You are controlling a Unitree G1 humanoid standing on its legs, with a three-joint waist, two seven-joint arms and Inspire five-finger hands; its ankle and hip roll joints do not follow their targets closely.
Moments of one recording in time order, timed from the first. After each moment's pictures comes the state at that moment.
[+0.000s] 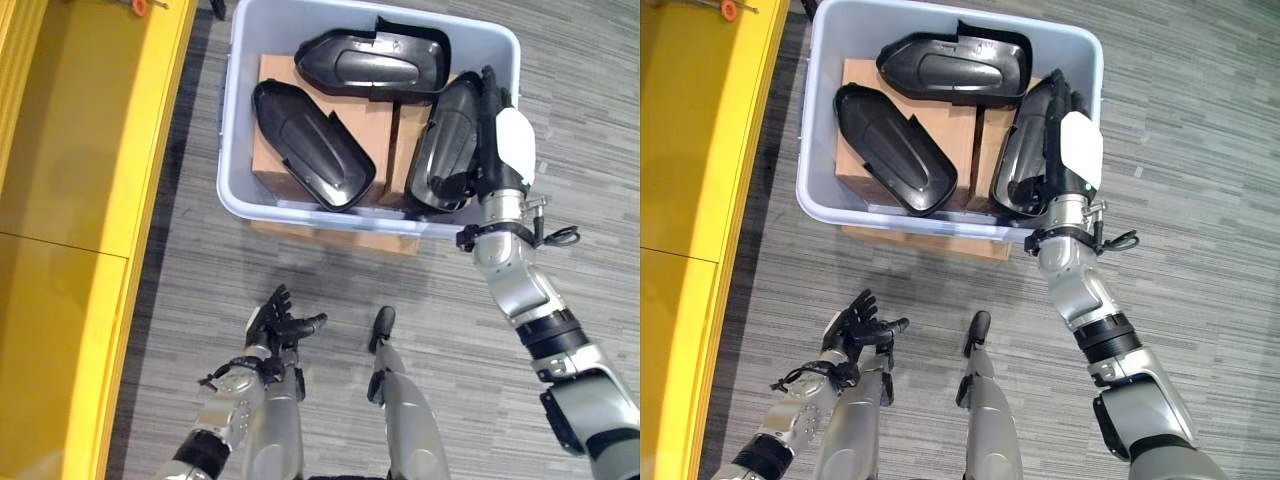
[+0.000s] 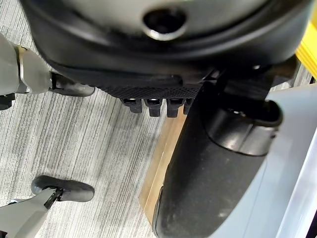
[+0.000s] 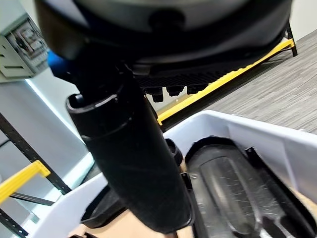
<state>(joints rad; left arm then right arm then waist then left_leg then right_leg) -0.17 0.34 -0.31 0.45 -0.61 -0.05 0.14 -0.78 -0.55 0.32 0.34 -0.32 0.21 -0.43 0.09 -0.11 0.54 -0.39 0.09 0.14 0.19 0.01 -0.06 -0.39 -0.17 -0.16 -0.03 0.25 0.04</state>
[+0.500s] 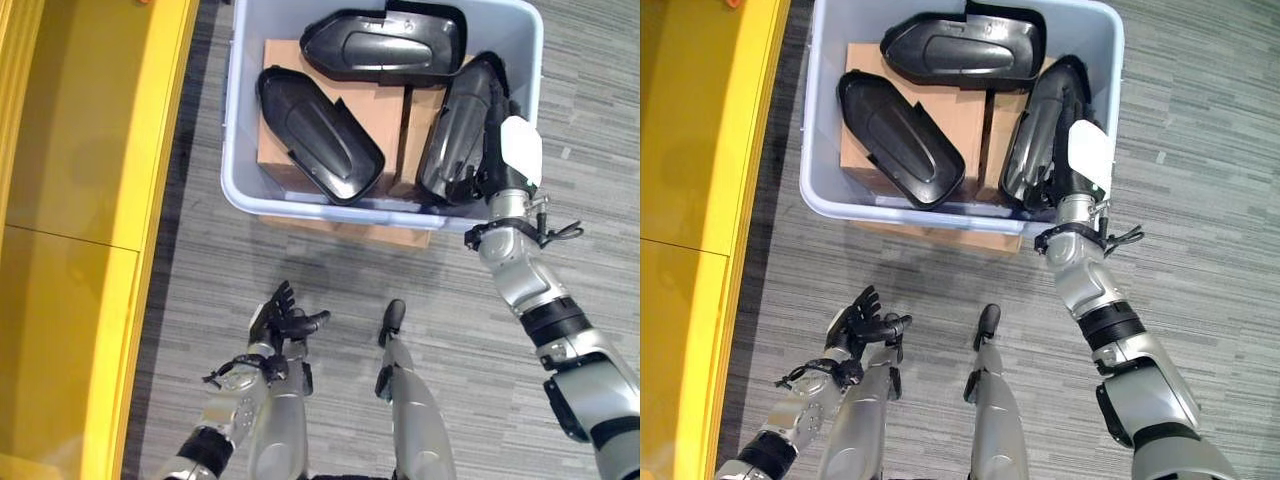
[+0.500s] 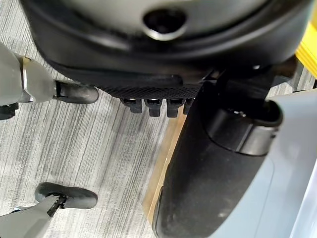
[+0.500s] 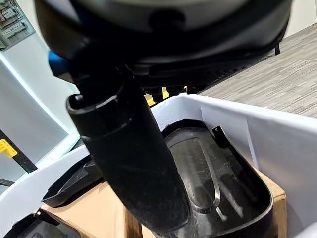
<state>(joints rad) -0.18 0.33 -0.34 0.46 -0.62 -0.07 0.14 -0.83 -0.53 0.35 0.48 -0.31 0.21 -0.45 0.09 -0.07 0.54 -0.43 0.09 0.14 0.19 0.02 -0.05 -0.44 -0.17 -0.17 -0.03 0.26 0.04</state>
